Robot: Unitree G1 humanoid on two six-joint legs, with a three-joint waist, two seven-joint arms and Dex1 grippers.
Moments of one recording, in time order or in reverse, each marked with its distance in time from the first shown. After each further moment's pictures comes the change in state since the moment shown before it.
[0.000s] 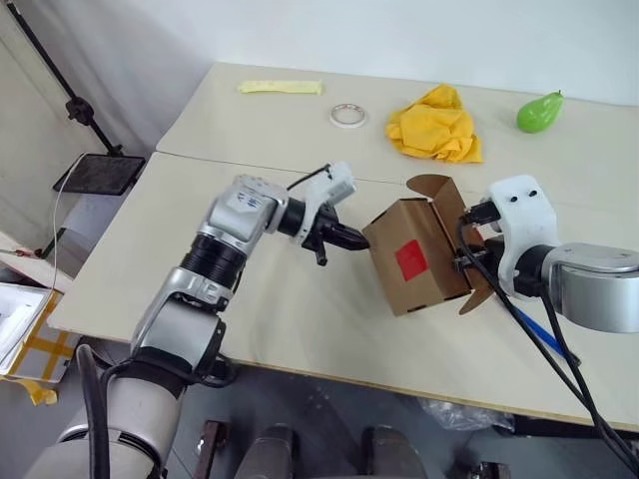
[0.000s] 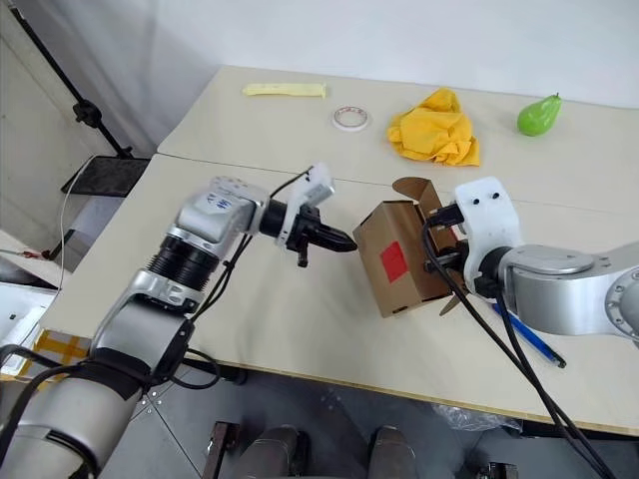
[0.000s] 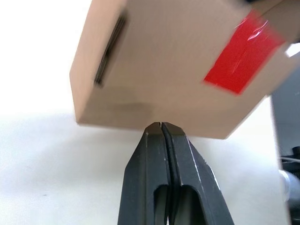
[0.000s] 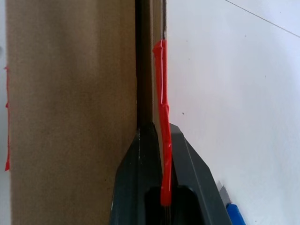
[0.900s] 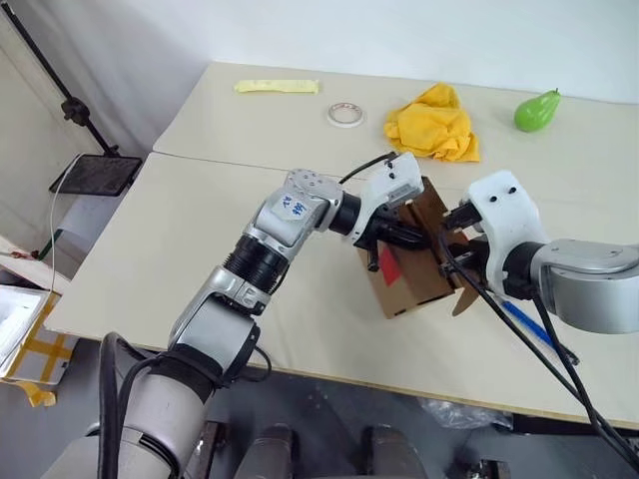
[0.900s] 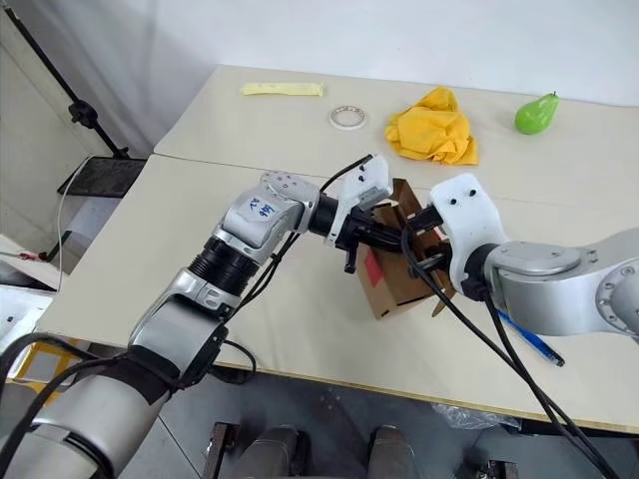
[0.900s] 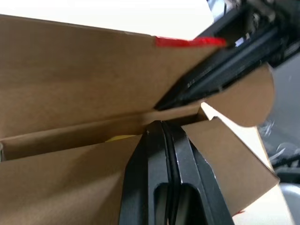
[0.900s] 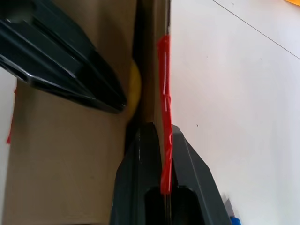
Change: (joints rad) left arm -0.038 -0.182 -0.085 0.002 0.039 -0.204 0.104; right arm -0.072 -0.080 0.088 -0.077 0.004 -0.039 0.061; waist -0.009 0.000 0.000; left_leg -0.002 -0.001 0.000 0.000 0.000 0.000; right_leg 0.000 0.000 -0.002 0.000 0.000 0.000
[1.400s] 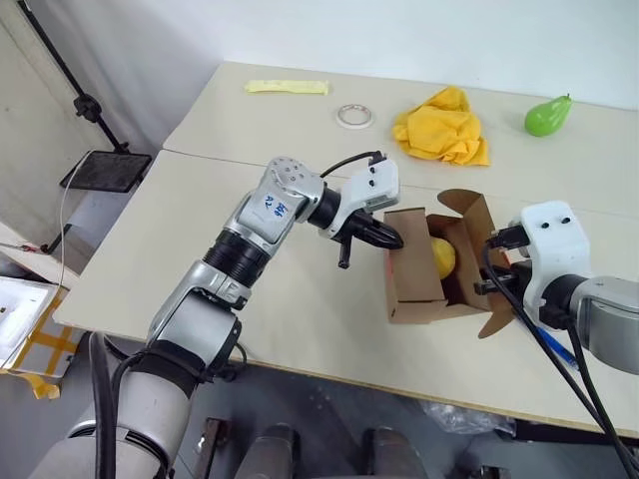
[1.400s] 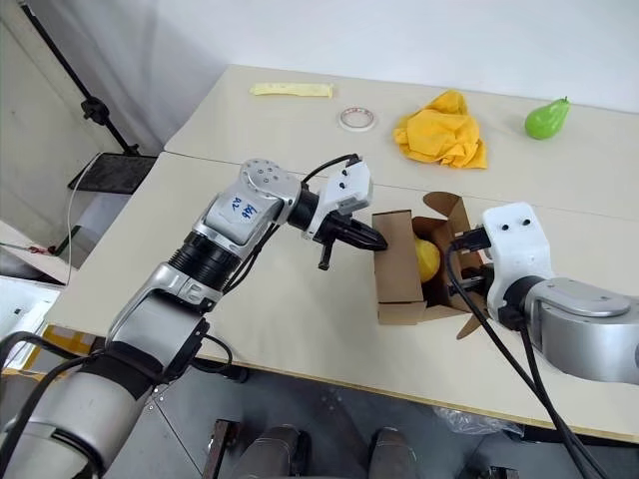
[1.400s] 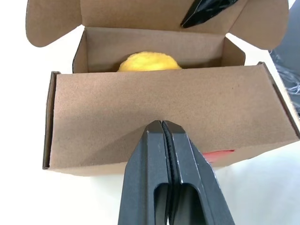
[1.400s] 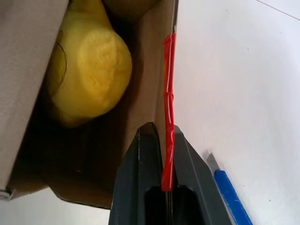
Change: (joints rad) left arm -0.004 0.089 -0.042 0.031 0.077 -0.150 -0.064; right arm 0.558 -0.181 -0.354 -0.091 0.003 -0.249 0.049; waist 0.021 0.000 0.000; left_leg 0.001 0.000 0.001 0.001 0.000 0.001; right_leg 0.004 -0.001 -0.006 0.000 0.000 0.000
